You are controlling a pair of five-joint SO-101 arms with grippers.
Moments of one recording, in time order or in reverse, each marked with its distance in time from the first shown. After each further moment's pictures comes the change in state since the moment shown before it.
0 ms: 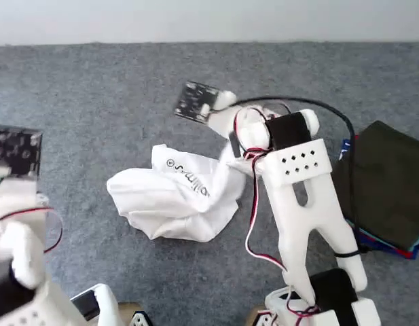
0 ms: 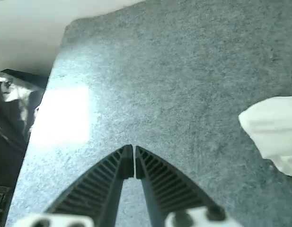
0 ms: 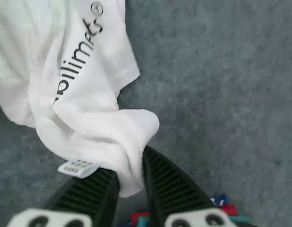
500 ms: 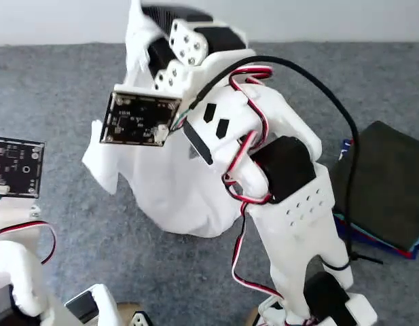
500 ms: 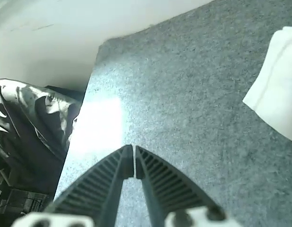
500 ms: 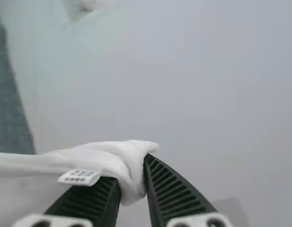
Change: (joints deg) left arm -4.9 -2.8 -7.6 2.2 -5.5; right arm -17.9 0.0 -32.6 -33.1 13.1
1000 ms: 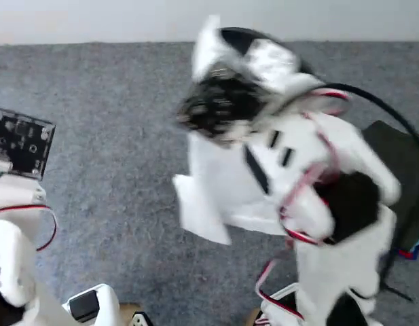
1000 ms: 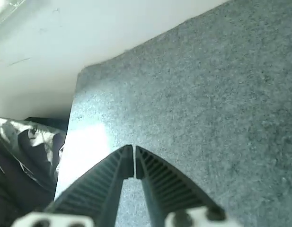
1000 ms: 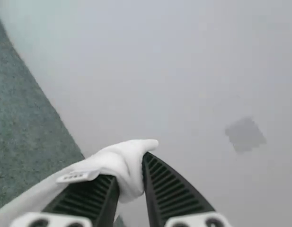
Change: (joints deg) left arm 8.0 8.5 -11.2 3.2 0.0; right arm 6.0 -9.4 -0.1 12.0 -16.3
